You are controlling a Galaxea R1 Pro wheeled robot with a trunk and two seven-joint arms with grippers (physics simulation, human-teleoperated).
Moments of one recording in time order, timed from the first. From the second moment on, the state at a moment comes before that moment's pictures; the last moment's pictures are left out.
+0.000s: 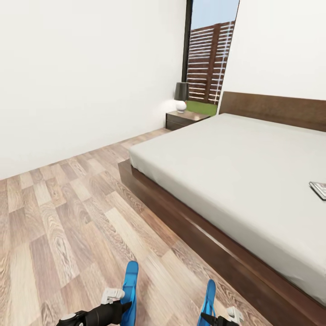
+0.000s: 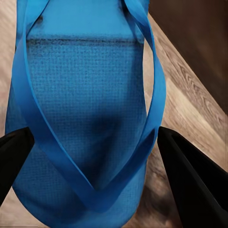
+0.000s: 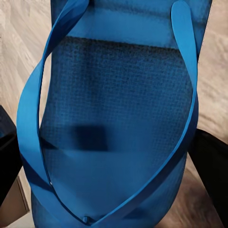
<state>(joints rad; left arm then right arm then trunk) -0.21 0.09 -0.06 -0.79 0.21 0.29 -0.61 -0.40 -0.13 -0.22 -0.15 -0.23 0.16 0.91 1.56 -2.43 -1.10</state>
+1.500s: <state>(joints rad) -0.21 0.06 -0.06 -0.55 0.21 0.01 -0.25 -0.40 -0.13 -0.22 -0.08 -0.22 0.12 0.66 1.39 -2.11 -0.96</state>
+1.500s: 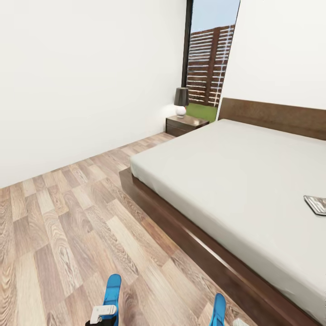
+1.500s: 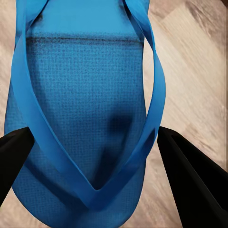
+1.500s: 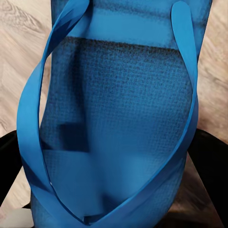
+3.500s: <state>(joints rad) -0.21 0.06 -0.06 -0.55 0.21 0.01 -0.25 -0.40 -0.13 -0.22 -0.08 -0.23 0.06 0.67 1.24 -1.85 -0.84</state>
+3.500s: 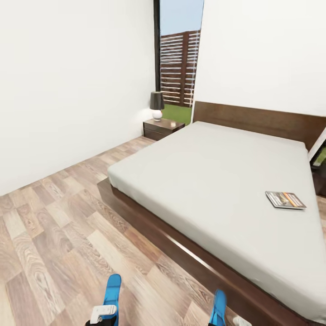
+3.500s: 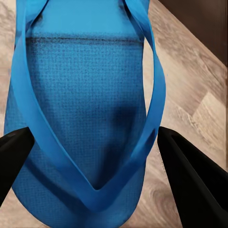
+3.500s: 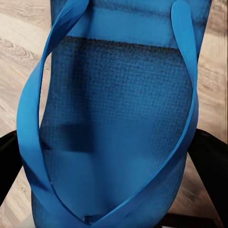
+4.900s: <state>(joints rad) -0.21 0.06 -0.06 -0.55 0.21 0.01 -0.25 -0.40 -0.13 -0.22 -0.08 -0.23 0.06 0.67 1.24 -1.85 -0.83</state>
